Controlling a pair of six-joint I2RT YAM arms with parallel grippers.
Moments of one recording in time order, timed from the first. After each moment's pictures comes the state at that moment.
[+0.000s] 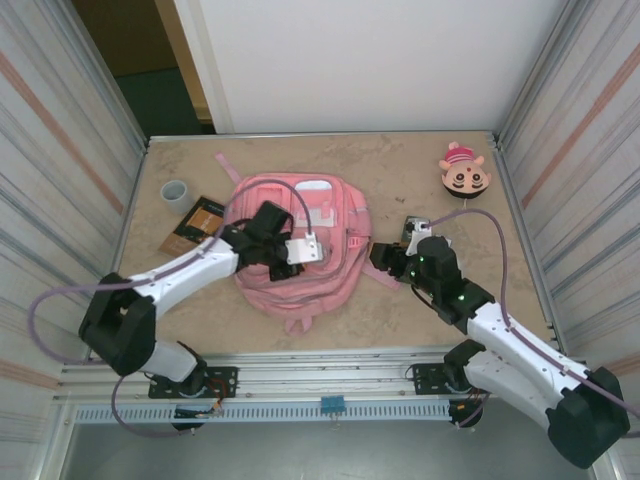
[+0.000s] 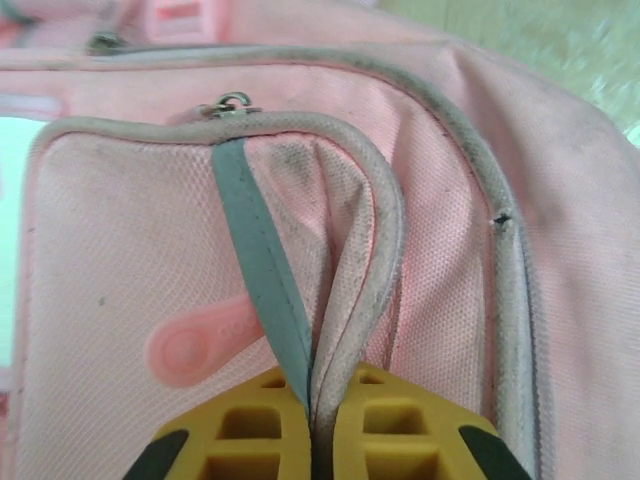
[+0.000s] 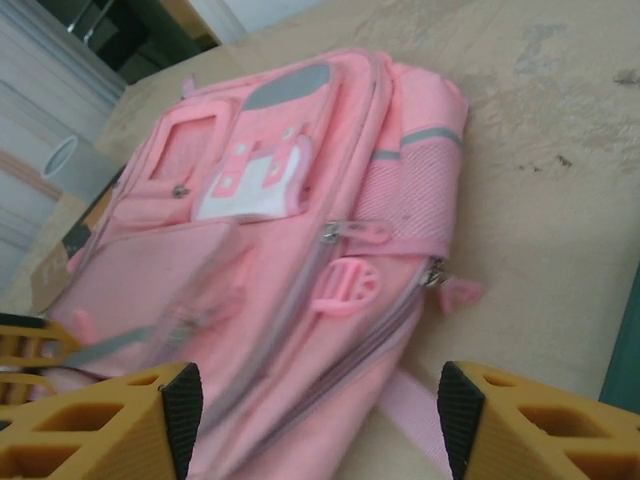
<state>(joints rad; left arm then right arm) -0.60 1.42 1.00 -0.58 0.34 0.81 0.53 0.85 0.46 -0.04 -0.03 0.57</state>
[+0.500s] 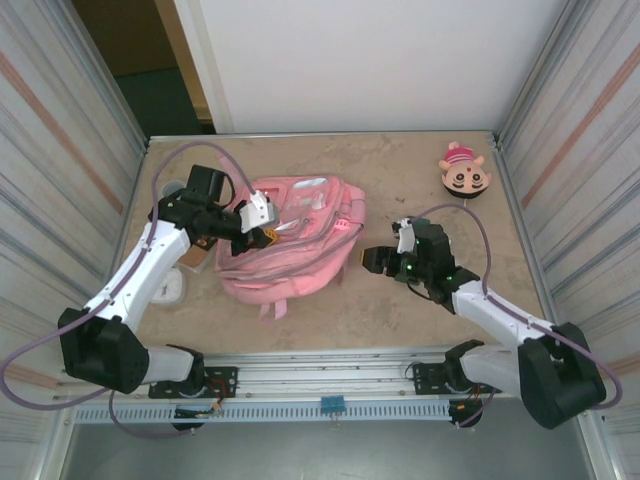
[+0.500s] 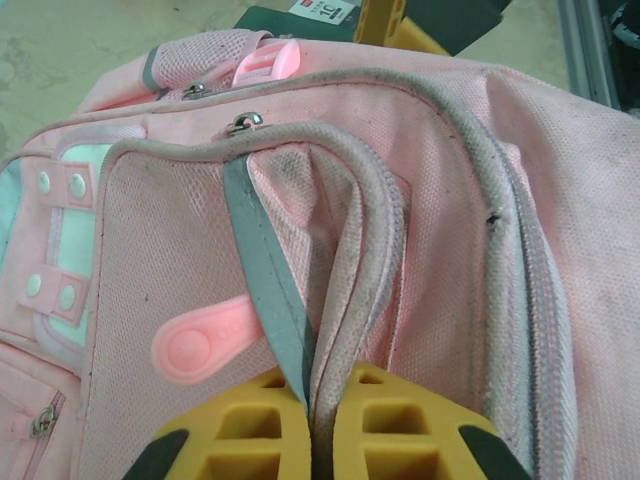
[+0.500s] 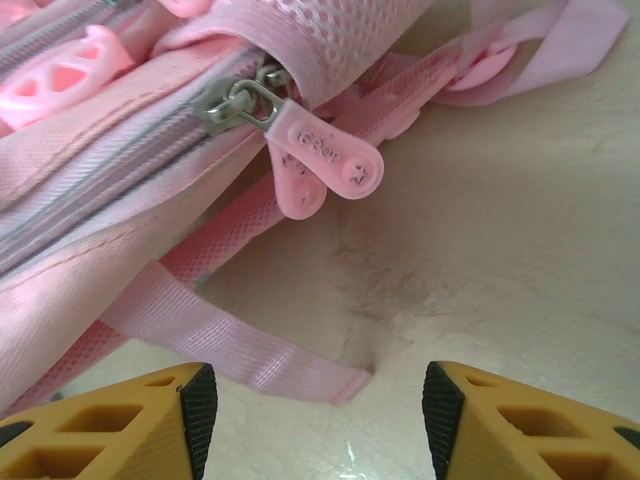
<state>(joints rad) -0.29 1.32 1.18 -0.87 0.75 0.97 0.41 1.14 0.46 0.10 -0.46 0.53</state>
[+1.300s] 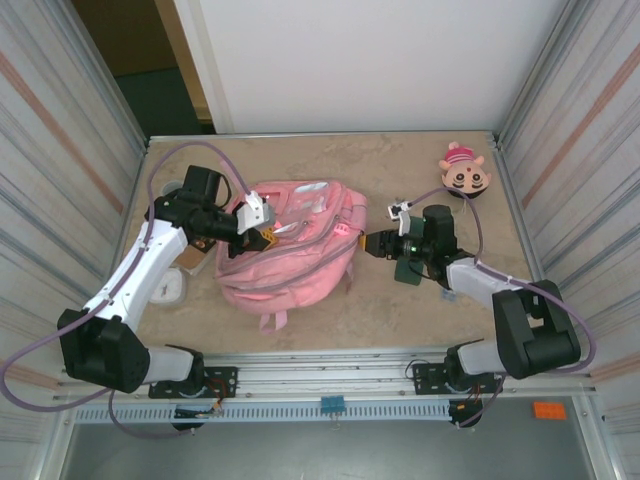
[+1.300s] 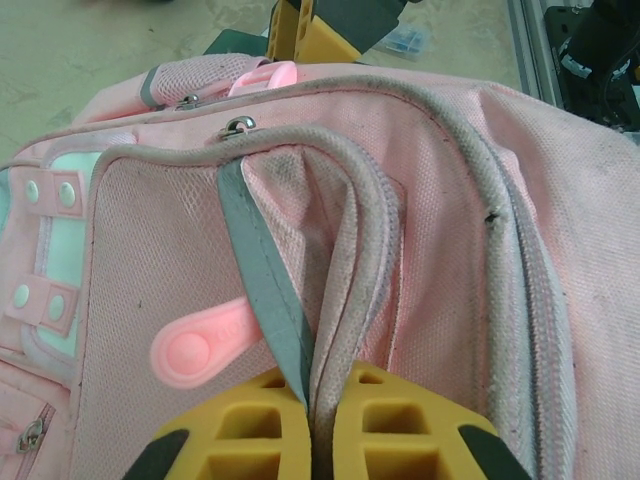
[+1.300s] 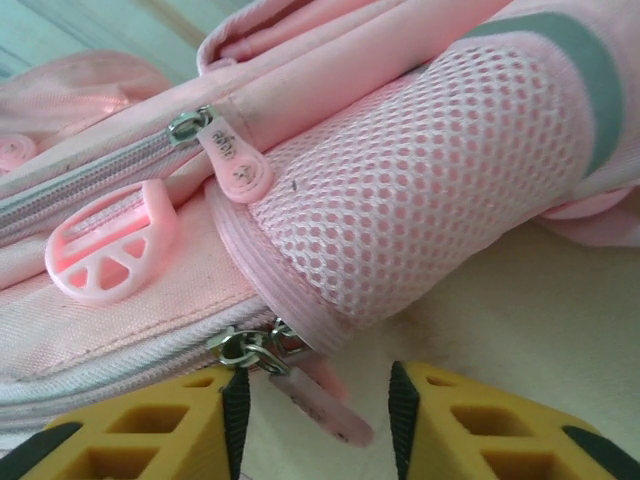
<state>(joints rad) -0.26 1.32 1.19 -0.92 0.83 0.99 0.26 1.38 0.56 0.31 -0.82 0.42</state>
